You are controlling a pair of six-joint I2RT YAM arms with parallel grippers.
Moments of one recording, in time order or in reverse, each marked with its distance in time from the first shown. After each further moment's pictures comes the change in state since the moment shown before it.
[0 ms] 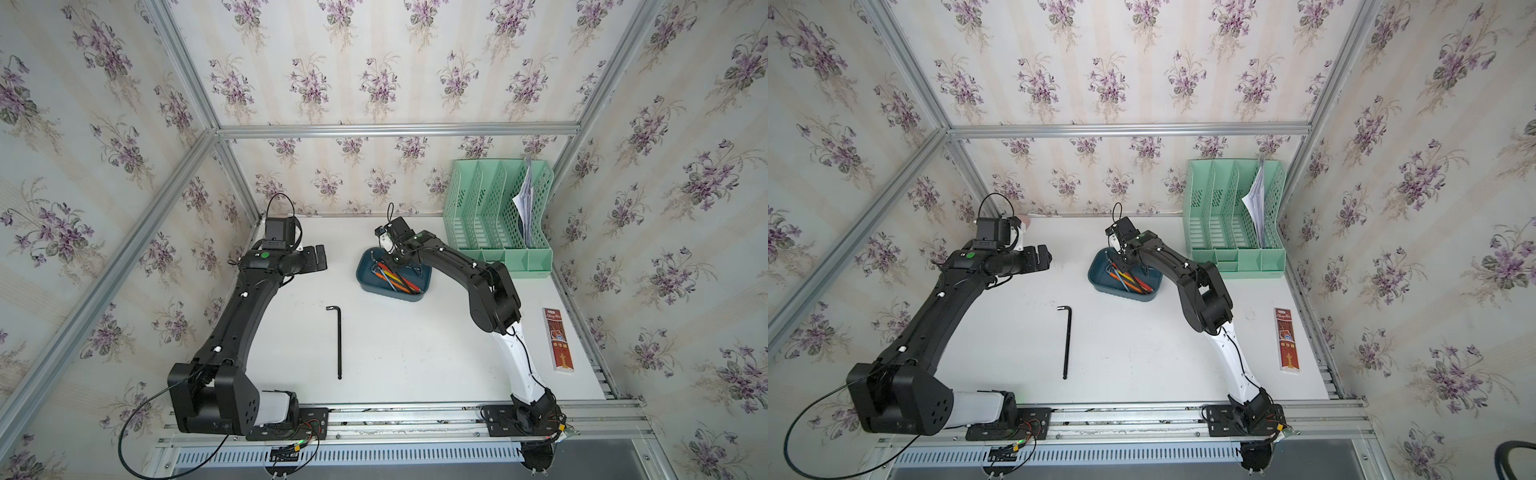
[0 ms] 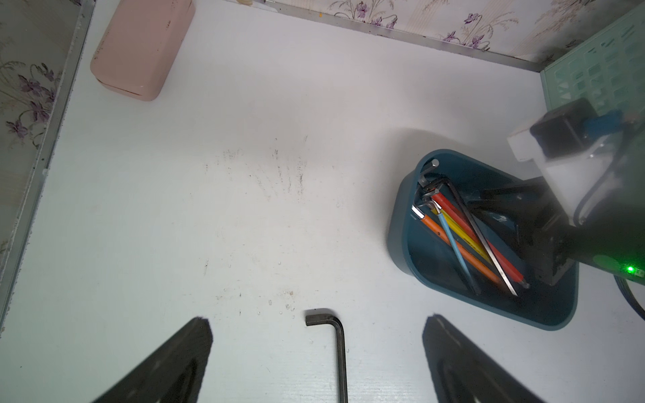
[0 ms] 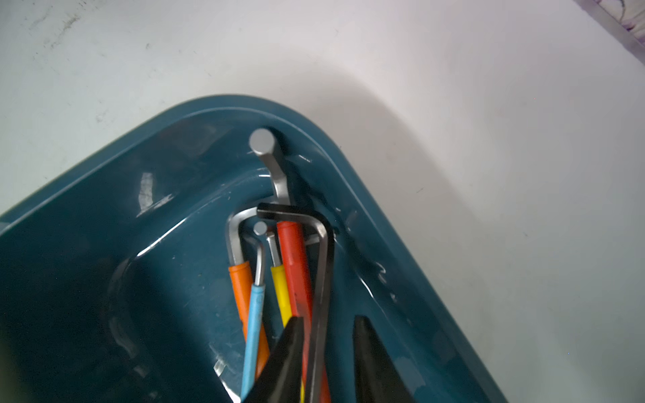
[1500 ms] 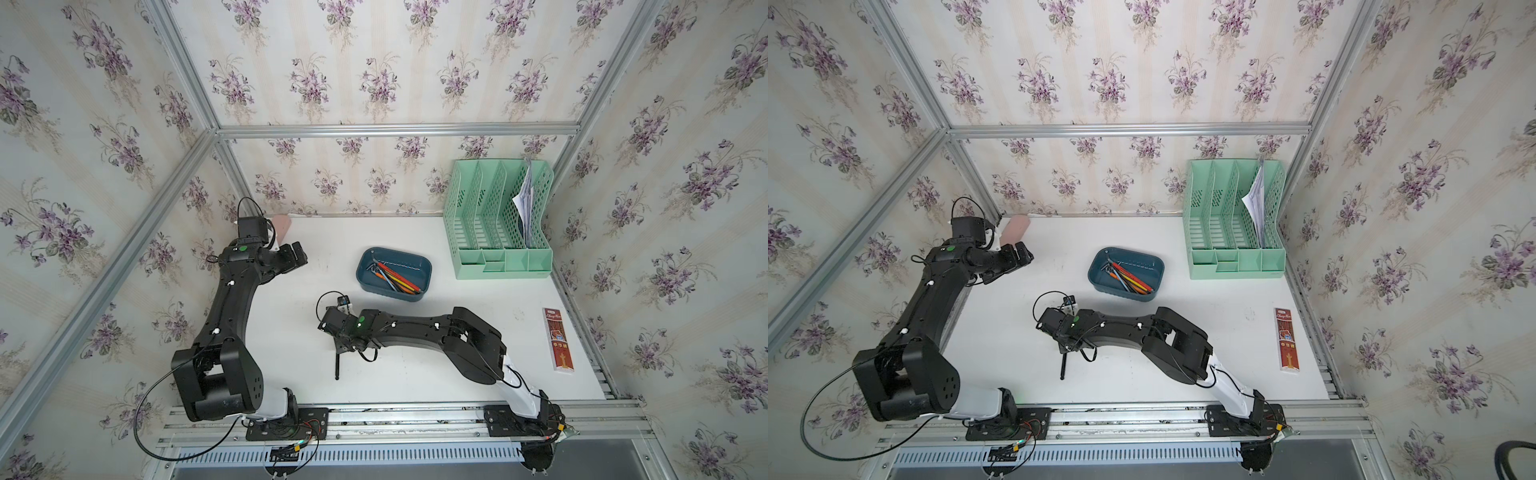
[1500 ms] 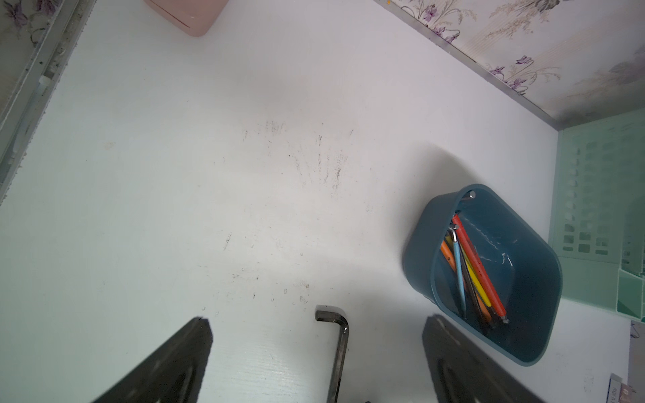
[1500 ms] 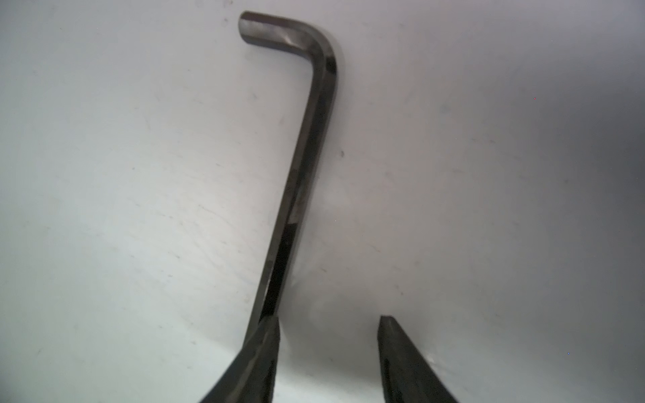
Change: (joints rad) left arm 0.222 0.082 0.039 -0.059 0.151 -0.085; right arm 0.589 -0.076 -0.263 0.060 0.209 0.921
